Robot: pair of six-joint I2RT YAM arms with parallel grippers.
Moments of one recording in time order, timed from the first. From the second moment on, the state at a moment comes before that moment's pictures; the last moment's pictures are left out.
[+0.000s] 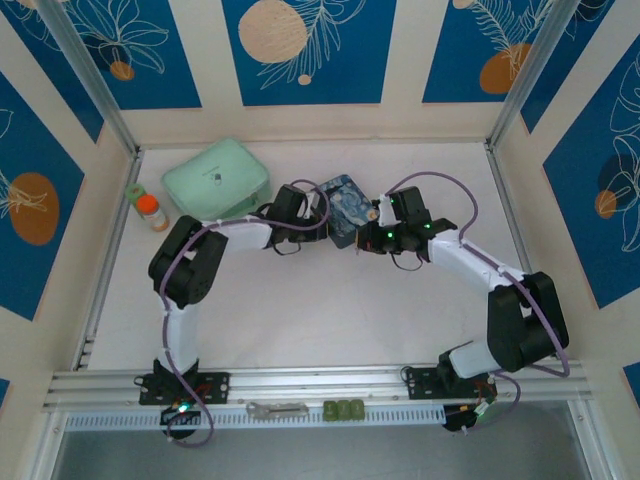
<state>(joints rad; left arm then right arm) -0.58 2.03 1.26 -0.04 0.34 -0.55 0.37 1.44 0.92 -0.40 -0.44 0.47</state>
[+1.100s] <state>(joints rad) -0.59 1.73 1.04 -0.01 0.17 -0.51 0.36 1.42 0.91 -0.39 -0.39 0.47</state>
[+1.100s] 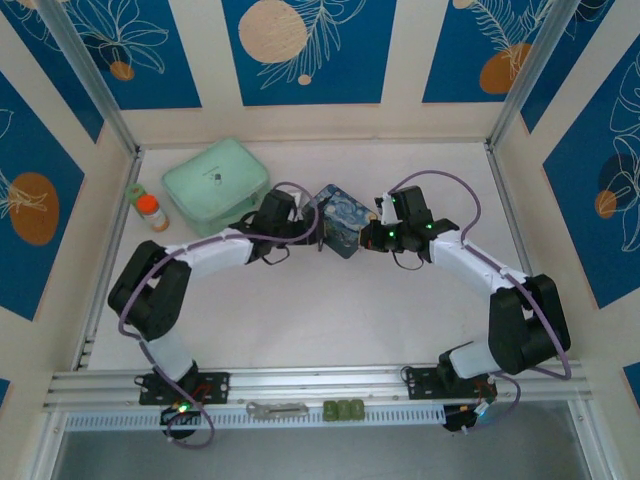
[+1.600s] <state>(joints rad) -0.59 1.92 1.08 0.01 0.26 -0.46 0.37 1.42 0.91 -0.43 -0.38 0.47</state>
